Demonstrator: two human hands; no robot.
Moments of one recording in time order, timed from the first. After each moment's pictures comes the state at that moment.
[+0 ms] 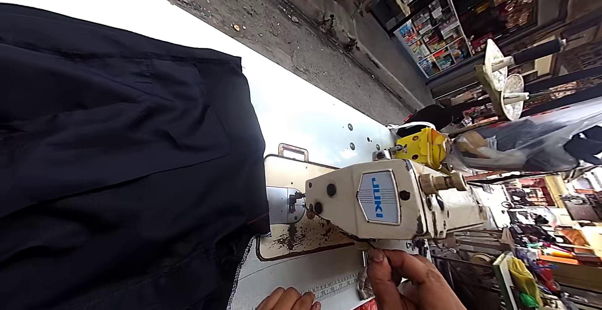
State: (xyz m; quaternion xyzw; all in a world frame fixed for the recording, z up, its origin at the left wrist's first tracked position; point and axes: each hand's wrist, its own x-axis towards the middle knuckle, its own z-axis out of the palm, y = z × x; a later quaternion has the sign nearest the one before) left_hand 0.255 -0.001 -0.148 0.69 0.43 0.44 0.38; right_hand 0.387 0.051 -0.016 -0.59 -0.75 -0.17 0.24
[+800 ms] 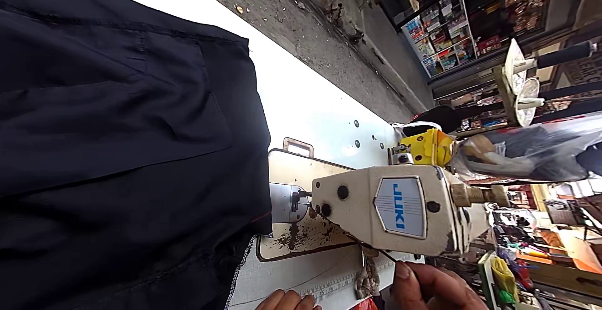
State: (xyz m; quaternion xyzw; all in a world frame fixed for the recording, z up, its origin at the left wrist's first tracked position) left_hand 0.253 0.002 -0.146 0.70 0.43 0.43 0.39; right_hand 0.384 0.049 0.001 -0.62 -0.74 -0.08 0.24
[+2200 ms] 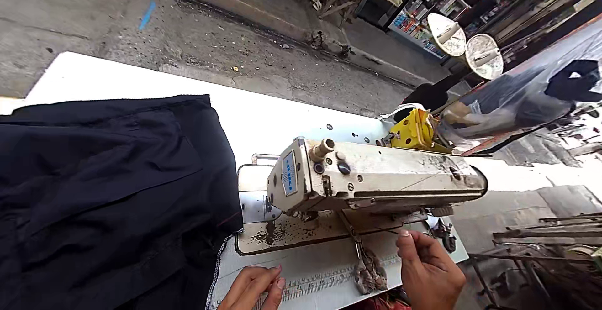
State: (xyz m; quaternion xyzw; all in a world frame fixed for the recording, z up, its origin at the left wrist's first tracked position) left_hand 0.257 -0.002 -0.142 0.57 0.42 0.57 0.41; right_hand 0.507 0.007 -0.035 -0.72 -0.52 -0.04 0.46
